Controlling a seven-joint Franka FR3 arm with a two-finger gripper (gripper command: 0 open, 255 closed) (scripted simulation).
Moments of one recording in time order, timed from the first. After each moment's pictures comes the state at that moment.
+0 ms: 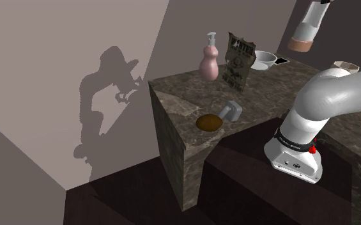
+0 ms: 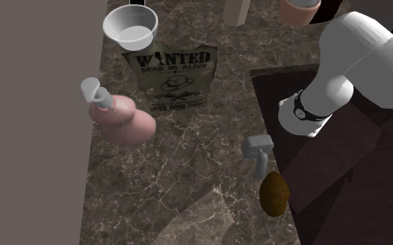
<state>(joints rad) -0.16 -0.96 -0.11 -2.07 -0.42 1.03 -0.48</state>
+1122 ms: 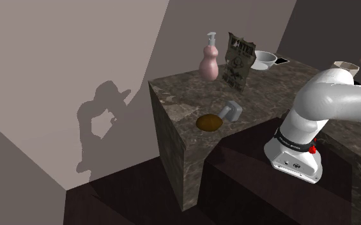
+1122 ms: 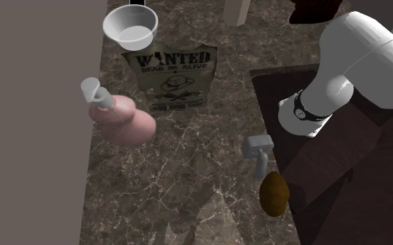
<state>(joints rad) -0.17 -1.39 -0.16 -2.09 -0.70 0.70 -0.80</state>
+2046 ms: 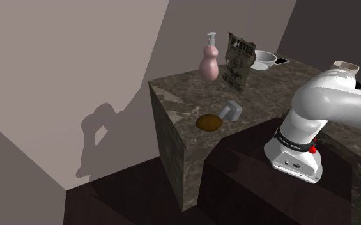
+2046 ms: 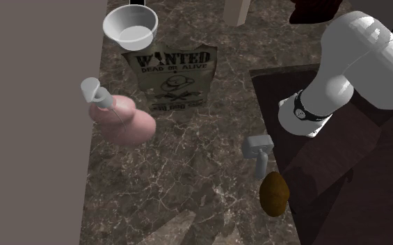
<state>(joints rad) -0.24 -1.55 -0.23 -1.93 -1.13 0.55 -1.33</state>
